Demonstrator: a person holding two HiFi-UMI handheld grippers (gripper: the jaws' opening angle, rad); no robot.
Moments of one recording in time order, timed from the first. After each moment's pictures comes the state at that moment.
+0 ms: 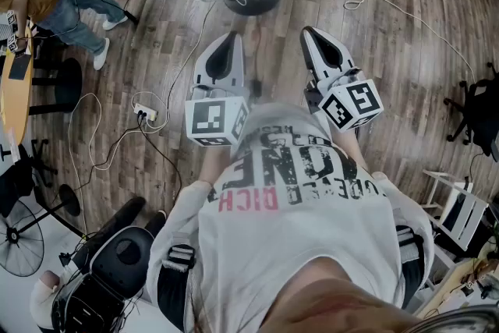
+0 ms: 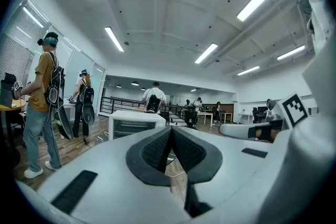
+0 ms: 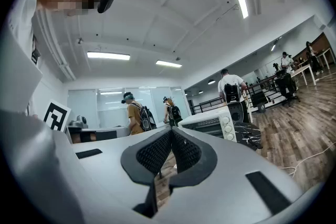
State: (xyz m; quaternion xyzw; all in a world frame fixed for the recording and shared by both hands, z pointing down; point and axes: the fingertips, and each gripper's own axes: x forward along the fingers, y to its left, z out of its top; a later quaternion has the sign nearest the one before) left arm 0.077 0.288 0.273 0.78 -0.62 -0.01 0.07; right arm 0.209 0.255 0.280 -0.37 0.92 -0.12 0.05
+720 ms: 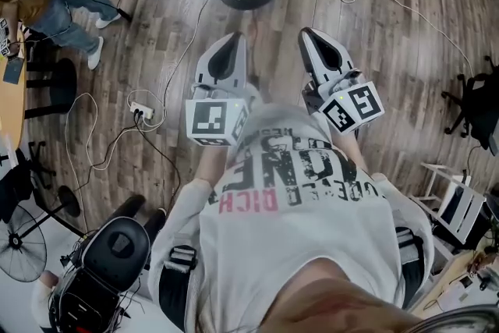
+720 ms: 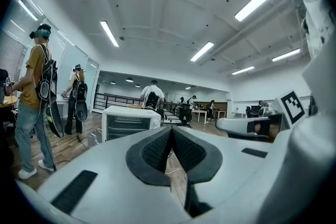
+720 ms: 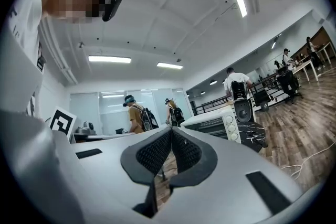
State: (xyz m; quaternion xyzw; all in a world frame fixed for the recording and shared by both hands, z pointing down) left arm 0.083 0.275 0.289 0.80 -0.60 -0.01 0.08; right arm 0.202 0.251 0.283 -0.36 0.92 -0.12 0.07
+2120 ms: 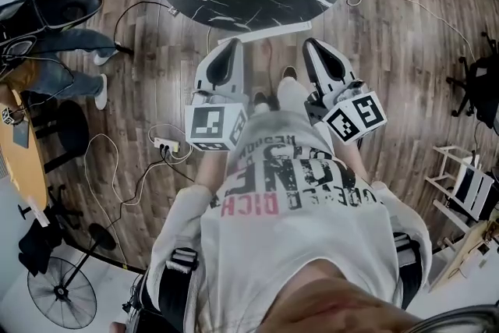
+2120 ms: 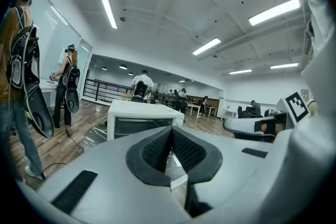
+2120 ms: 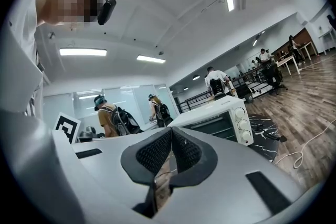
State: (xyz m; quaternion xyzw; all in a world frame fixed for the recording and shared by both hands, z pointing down) left arm -0.082 0.082 0.310 0.83 -0.54 0.01 0.14; right arm 0.055 0.085 0.299 -0.44 0.88 -0.18 0.06
